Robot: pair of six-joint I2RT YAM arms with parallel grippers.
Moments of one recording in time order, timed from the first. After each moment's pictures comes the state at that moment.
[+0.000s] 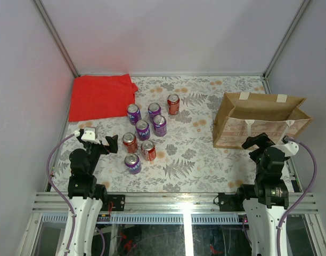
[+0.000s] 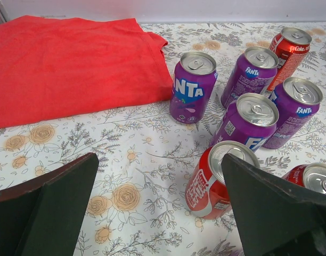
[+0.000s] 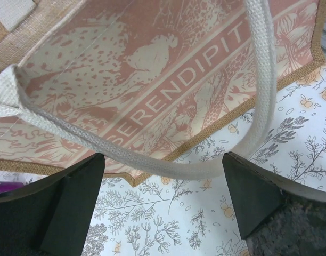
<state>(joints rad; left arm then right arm) 0.01 0.24 0.25 -0.09 0.19 -0.06 -0.06 0.23 0.53 -0.68 0.29 0.62</state>
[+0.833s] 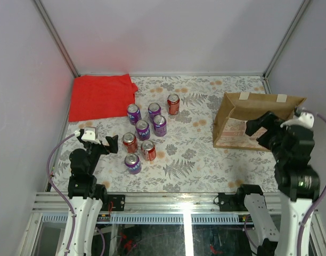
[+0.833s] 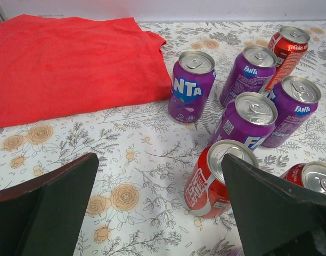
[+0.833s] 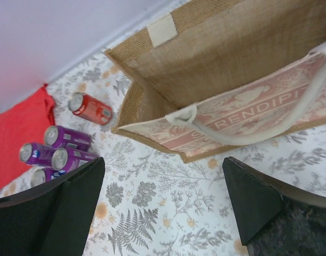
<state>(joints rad) 0.01 0.24 0.25 -0.09 0.20 -0.06 -0.06 0.53 1.11 -0.91 0.01 0.51</state>
